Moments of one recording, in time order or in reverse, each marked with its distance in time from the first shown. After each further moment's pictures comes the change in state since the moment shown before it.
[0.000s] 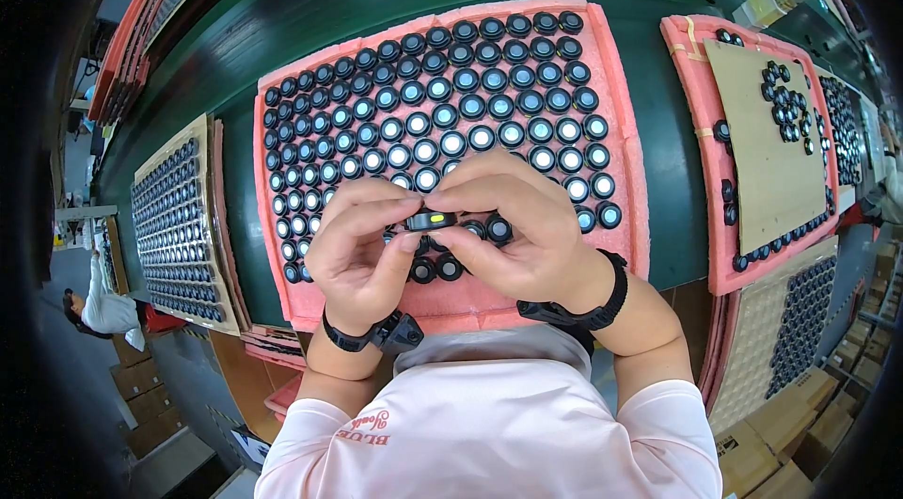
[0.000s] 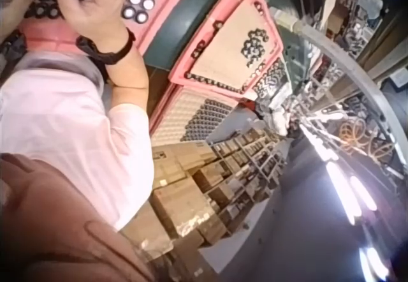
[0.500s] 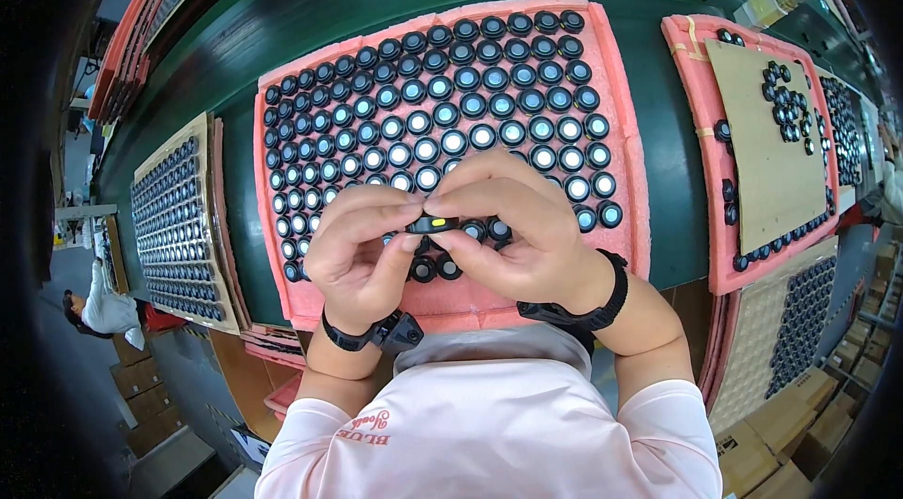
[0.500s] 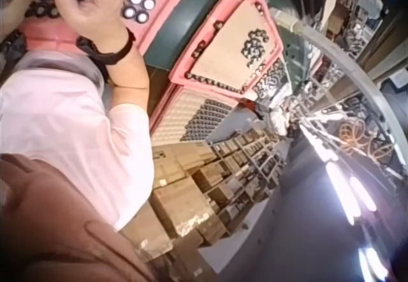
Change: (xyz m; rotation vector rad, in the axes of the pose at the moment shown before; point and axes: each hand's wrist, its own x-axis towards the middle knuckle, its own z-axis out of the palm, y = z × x) left_hand 0.003 0.006 -0.001 0.102 -0.005 0.042; right_hand 0.002 0.001 0.003 0.025 0.016 -0.056
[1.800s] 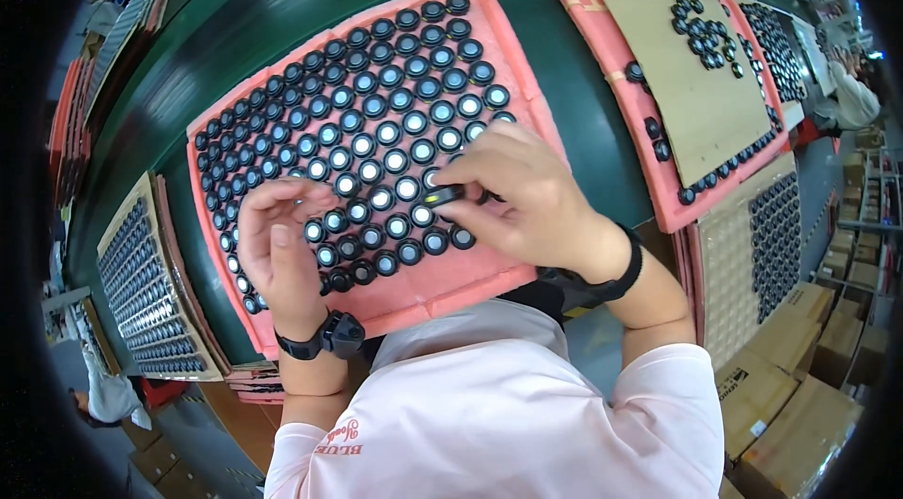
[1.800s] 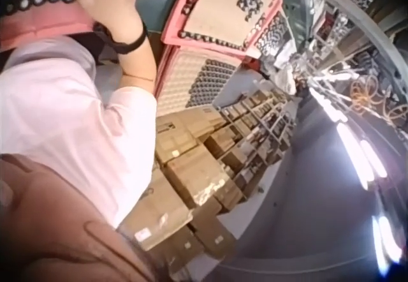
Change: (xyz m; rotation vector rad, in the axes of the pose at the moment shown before) left_hand -0.008 -0.011 0.002 -0.409 0.065 -0.317; right_hand -0.021 -0.034 -0.065 -0.472 -0.151 0.160
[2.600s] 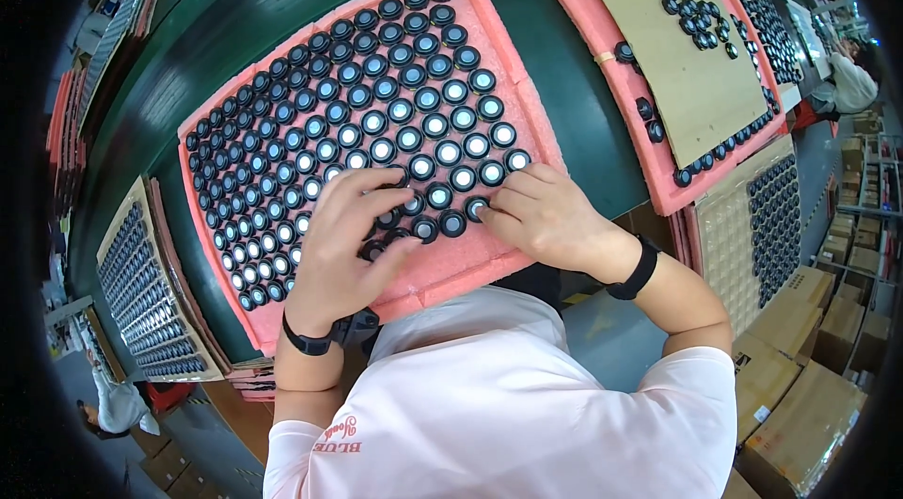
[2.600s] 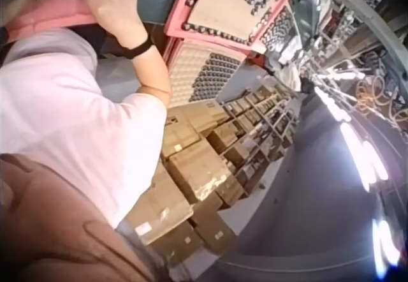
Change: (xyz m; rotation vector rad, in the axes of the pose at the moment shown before) left_hand 0.007 0.005 0.032 0.670 -0.482 0.178; right_hand -0.070 0.024 0.001 -0.549 -0.263 -0.216
